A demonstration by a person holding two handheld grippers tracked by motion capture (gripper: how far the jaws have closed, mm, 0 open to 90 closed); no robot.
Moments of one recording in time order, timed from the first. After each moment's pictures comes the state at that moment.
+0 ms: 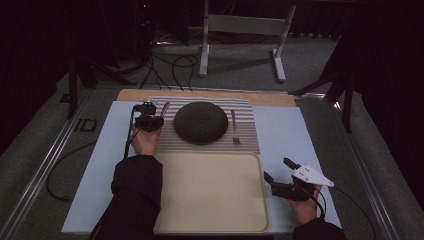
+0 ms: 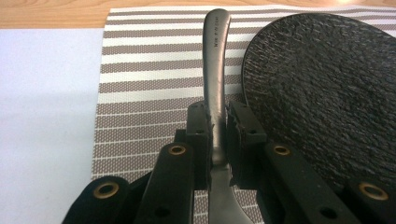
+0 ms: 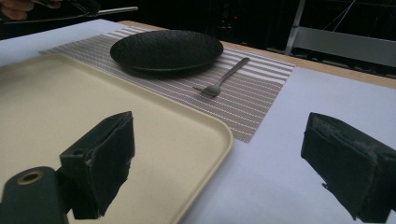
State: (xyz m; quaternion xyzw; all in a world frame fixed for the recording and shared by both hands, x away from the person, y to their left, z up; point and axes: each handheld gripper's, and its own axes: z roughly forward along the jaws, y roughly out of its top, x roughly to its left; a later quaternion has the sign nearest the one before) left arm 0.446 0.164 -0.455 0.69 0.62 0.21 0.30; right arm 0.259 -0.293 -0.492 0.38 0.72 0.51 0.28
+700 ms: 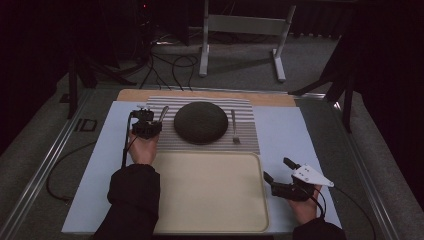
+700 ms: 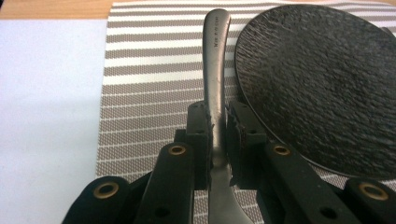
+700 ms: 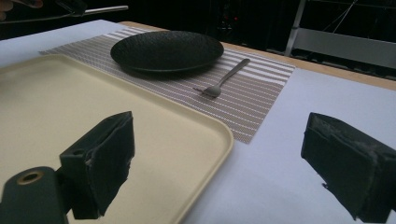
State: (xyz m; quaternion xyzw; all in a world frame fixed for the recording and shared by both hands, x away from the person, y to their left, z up) left arm 0.418 0.164 -0.453 0.69 0.62 0.21 0.31; right arm 0.259 -0.292 -0.492 0.38 0.72 0.51 0.28
